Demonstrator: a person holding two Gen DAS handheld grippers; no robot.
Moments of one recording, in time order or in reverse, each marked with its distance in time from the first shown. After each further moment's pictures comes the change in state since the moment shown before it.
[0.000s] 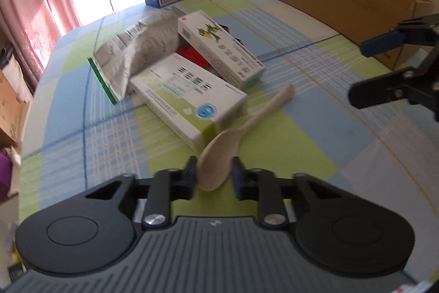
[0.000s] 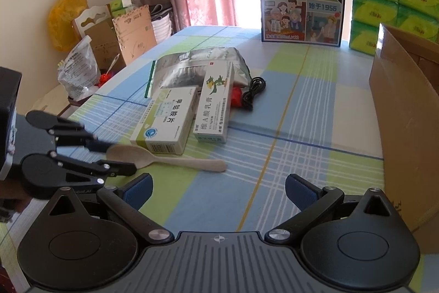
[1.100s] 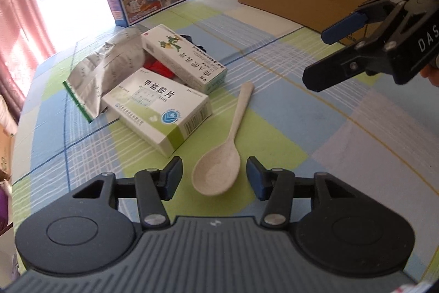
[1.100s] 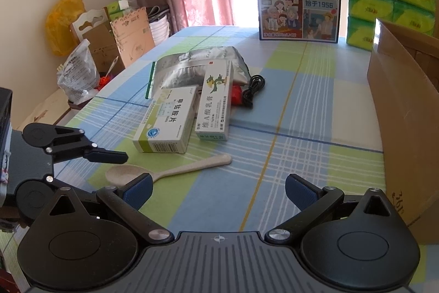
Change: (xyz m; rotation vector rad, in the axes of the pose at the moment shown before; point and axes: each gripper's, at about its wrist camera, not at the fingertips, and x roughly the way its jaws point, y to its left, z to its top) left arm -0.005 -0.018 -0.007 0.153 -0.064 -0.059; right arm -0.003 0.002 -0.001 0.026 0.001 0.000
